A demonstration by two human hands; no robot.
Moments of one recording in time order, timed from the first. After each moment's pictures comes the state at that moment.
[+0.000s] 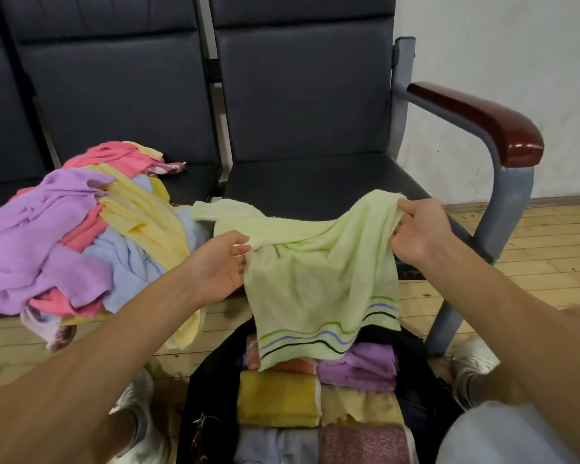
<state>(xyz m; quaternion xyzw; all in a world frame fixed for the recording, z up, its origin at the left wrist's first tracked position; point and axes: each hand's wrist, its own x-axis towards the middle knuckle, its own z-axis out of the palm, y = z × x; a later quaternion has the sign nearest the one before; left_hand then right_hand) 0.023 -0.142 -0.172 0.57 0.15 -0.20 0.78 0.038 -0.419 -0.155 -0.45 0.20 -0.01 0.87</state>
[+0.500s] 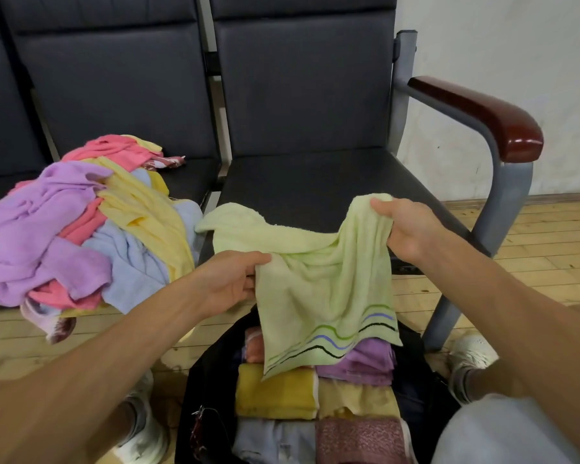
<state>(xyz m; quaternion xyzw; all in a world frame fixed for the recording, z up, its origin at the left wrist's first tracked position) 0.002 -0.155 -0.184 0.68 0.09 -0.21 0.70 0.047 -0.421 -0.165 -0.59 0.18 0.01 0.79</state>
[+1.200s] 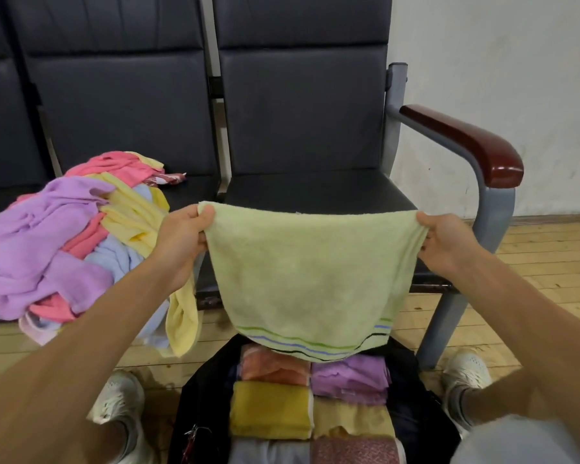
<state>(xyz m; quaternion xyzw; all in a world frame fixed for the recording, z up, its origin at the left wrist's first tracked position) 0.020 -0.117 -0.136 0.71 0.04 0.09 0.69 0.041 -0.469 -0.156 -0.56 0.21 -0.06 0.80</state>
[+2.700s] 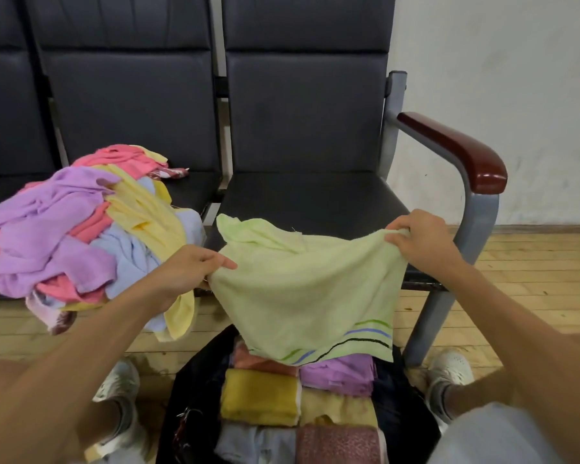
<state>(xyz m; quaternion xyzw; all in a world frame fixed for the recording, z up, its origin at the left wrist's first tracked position) -0.016 -0.109 -0.164 0.87 0.01 -0.06 0.49 0.027 -0.476 -0.156 -0.95 -0.03 -0.19 0.24</state>
